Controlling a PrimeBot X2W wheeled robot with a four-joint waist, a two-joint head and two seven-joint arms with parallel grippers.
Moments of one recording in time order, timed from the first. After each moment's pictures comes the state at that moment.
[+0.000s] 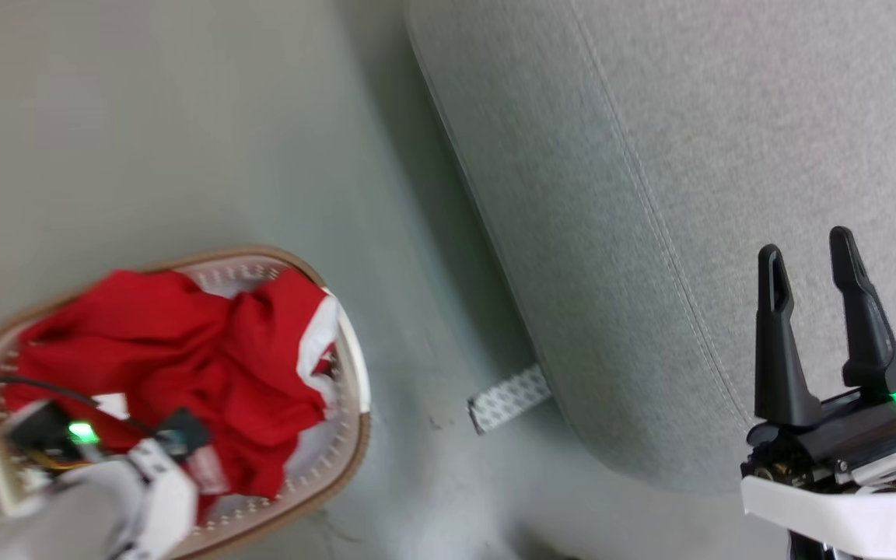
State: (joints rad) left arm -0.74 0.57 -1.12 0.98 -0.26 -0.12 -0.07; right arm -0.18 -0.05 0.15 -0.27 0.39 0.13 -0.26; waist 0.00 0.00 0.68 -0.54
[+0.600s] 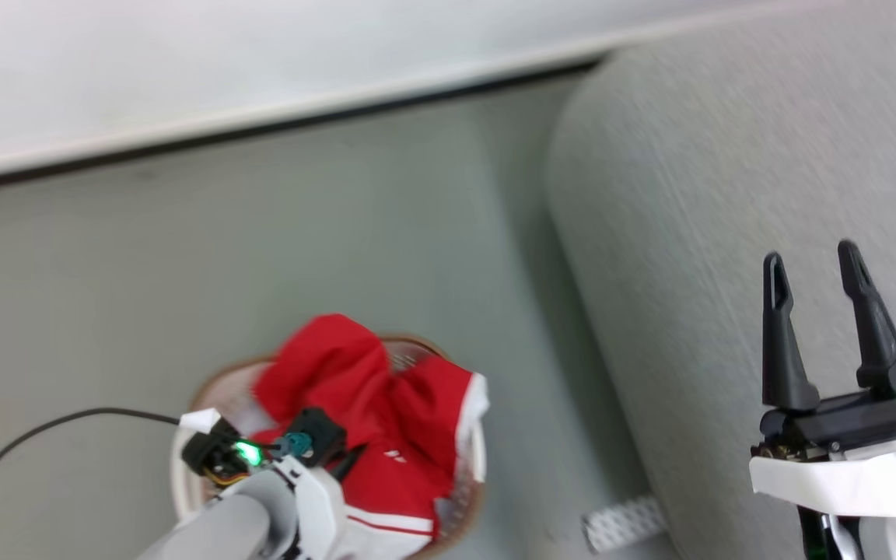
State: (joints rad) left arm -0.71 0.30 -1.13 0.97 -0.51 -0.13 -0.23; right arm -0.22 -0.05 0.07 -0.09 0.24 0.13 -0.26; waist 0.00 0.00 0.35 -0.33
